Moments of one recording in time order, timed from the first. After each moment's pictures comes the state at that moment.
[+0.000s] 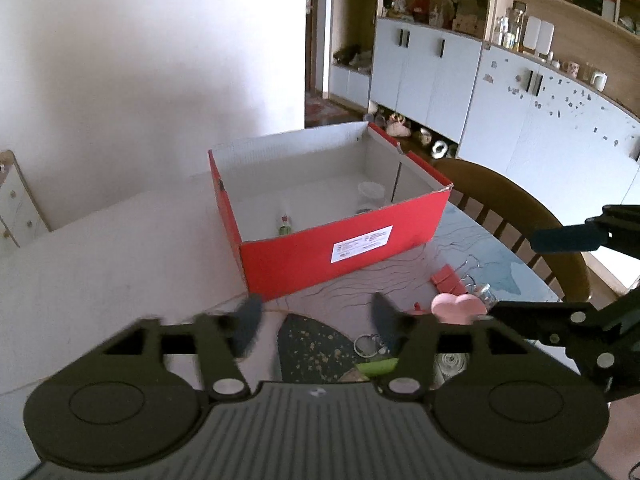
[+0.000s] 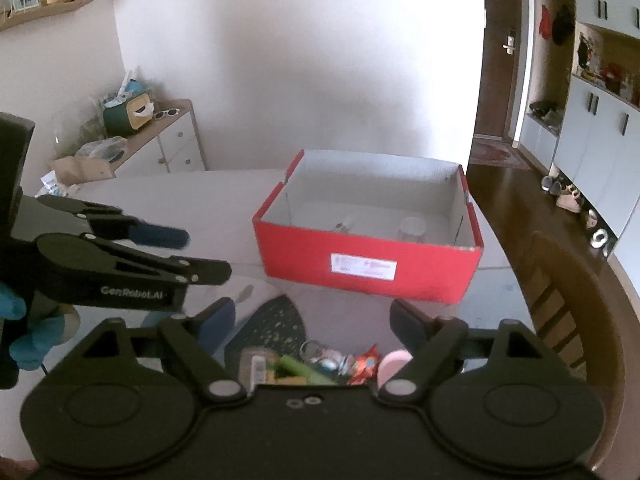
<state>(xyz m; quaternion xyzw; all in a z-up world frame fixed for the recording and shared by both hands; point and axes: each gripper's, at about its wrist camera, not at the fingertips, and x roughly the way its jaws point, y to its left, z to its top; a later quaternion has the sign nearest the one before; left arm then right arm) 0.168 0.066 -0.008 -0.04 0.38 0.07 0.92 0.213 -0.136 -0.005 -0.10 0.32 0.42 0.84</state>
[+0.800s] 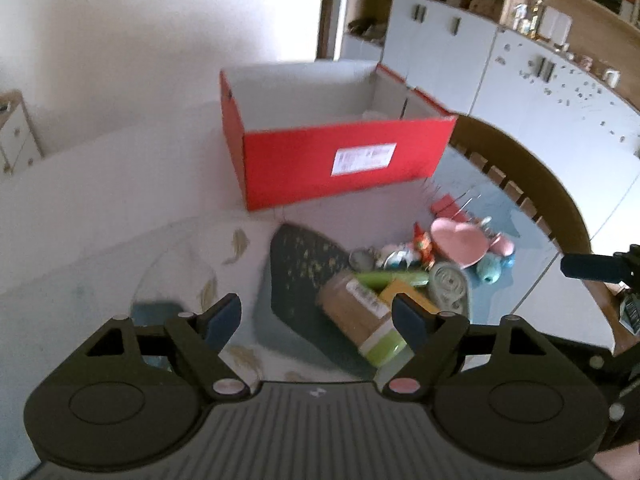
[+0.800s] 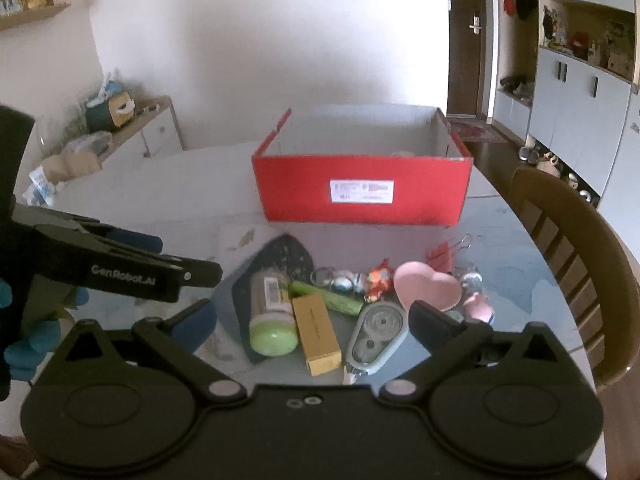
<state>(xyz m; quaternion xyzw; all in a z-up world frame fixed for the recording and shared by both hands) 0.114 0.052 -0.061 -0.08 0.40 0.08 0.91 0.154 -0.158 -0.063 -0.08 0.34 0.38 0.86</state>
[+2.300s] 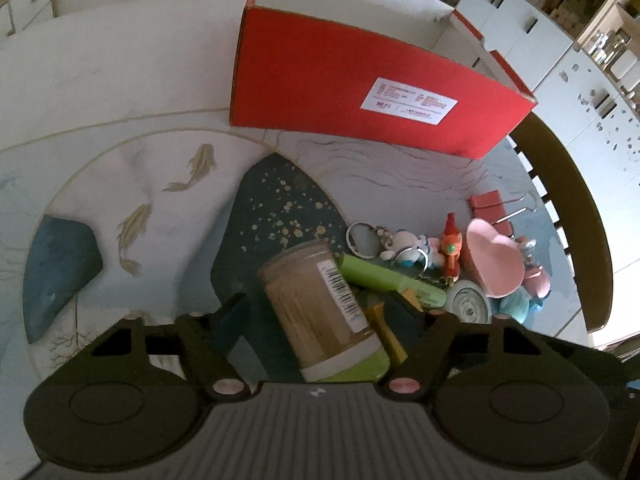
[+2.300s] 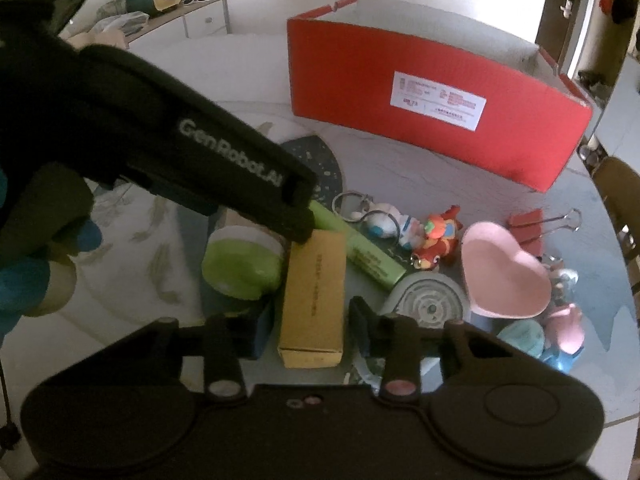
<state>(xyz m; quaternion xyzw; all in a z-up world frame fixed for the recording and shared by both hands) 0.186 0.056 -0.139 -0.23 0.48 0.13 0.84 0.204 -0.101 -0.152 -0.20 0.40 0.44 0.78</state>
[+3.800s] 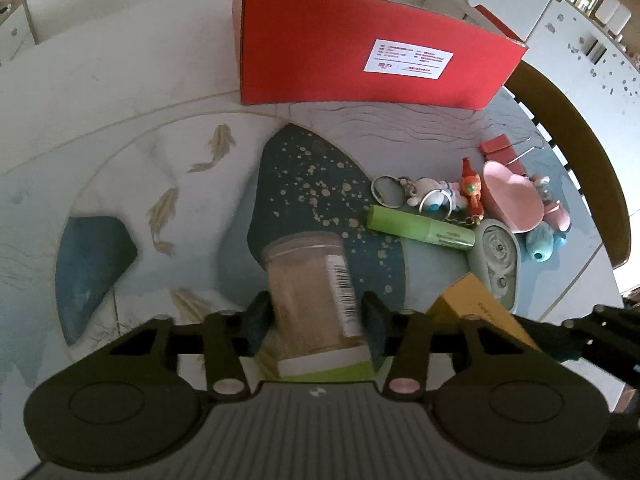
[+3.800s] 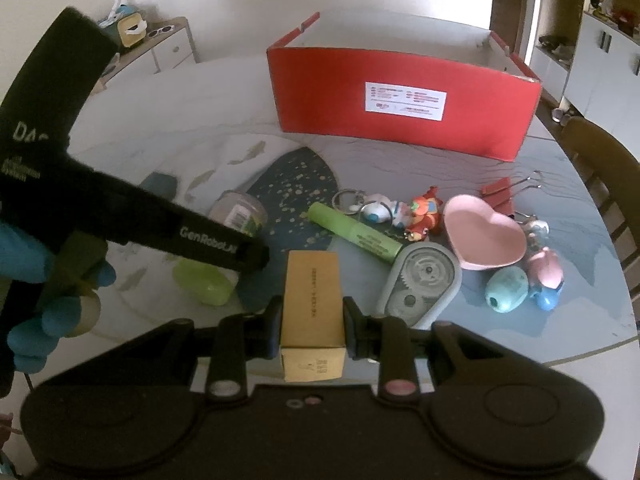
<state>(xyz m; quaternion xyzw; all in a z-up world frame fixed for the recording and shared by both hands) 0.163 0.058 -0.146 -0.16 0.51 0.11 0.84 0.176 -0.119 -0.125 -0.13 0.42 0.40 0.80</state>
